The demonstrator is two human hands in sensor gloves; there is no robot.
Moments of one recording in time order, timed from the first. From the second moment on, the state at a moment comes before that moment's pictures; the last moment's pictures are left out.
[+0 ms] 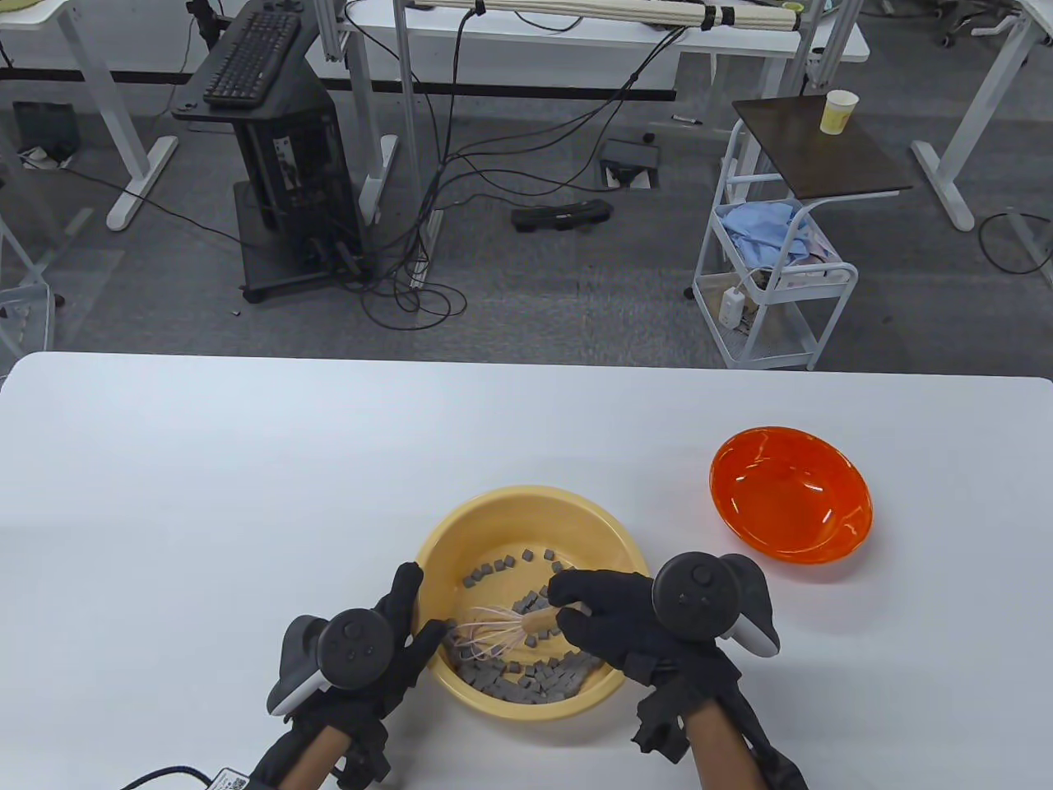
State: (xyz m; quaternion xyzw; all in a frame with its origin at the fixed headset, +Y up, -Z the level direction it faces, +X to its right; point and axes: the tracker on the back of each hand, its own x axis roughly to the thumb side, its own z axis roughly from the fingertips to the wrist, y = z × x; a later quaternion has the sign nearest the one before) left_hand -0.195 -0.749 -0.275 -0.06 -0.18 0.24 0.95; right_hand 0.122 -0.643 -0.289 0.30 0.05 0.88 0.35
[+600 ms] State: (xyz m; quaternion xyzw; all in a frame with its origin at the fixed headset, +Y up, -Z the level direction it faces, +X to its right) left_hand -0.195 -0.749 -0.275 -0.07 -0.18 0.24 0.95; right_hand 0.147 -0.613 -0.277 0.23 -0.02 0.94 0.24
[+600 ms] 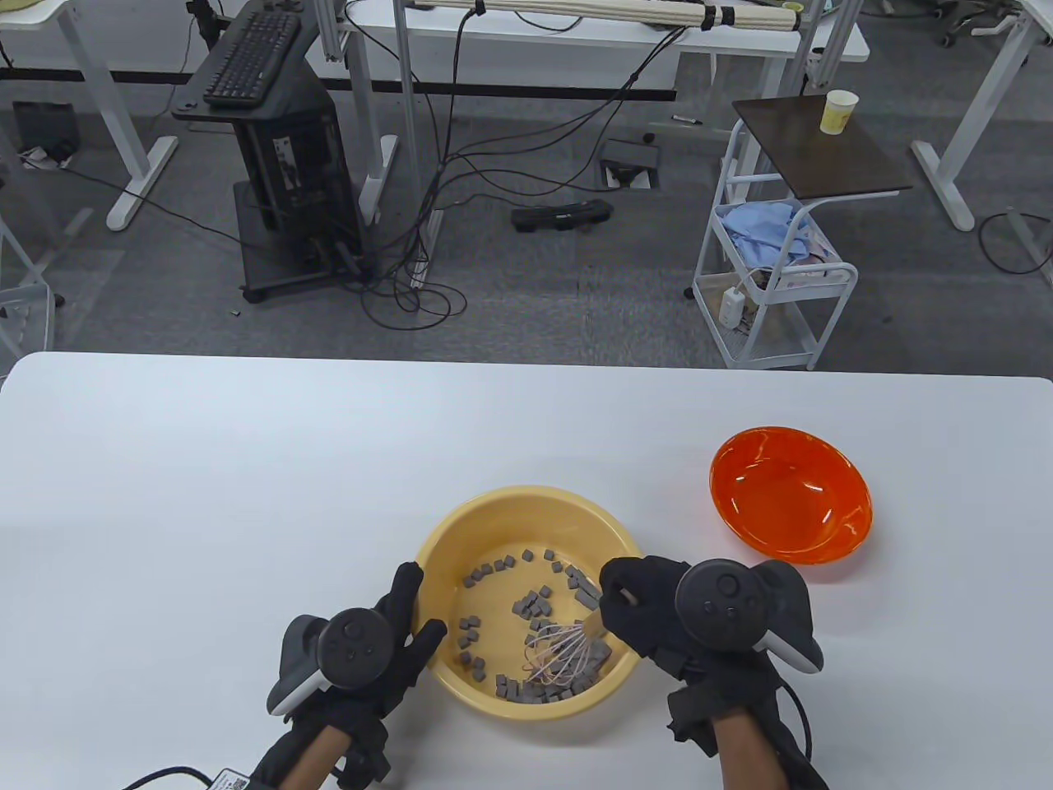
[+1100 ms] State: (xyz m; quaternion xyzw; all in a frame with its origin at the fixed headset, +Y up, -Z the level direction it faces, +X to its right) left_hand -0.196 -0.749 -0.275 -0.06 -0.18 0.24 0.95; right_hand 0.135 -0.611 -0.269 0.19 -0.12 0.97 0.13
